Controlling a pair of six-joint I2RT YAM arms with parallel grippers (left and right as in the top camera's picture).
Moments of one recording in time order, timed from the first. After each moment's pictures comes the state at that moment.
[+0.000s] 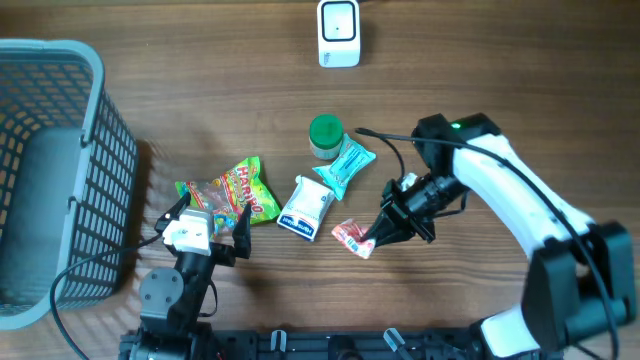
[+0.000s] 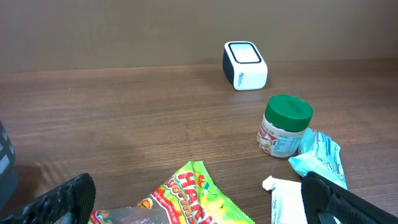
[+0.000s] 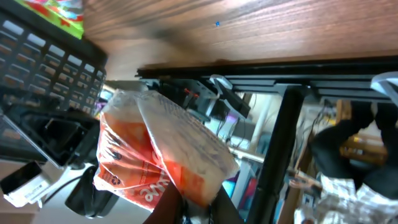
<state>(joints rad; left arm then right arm) -0.14 0.02 0.09 -0.25 0.06 -0.05 0.32 1.69 1.14 -1.41 -0.95 0.66</state>
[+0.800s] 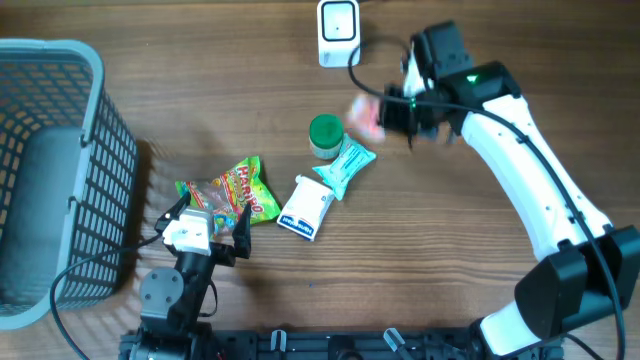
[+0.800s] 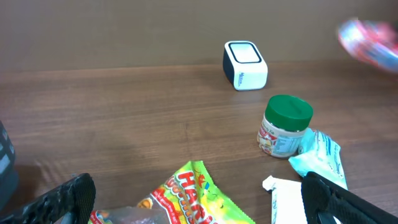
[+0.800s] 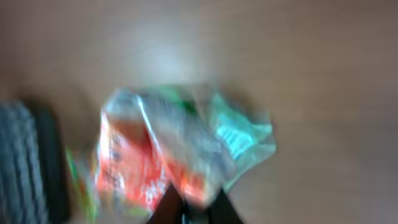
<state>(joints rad) -0.14 0.02 0.09 -0.25 0.06 -0.05 0.32 1.73 1.55 -0.81 -0.27 0.47</state>
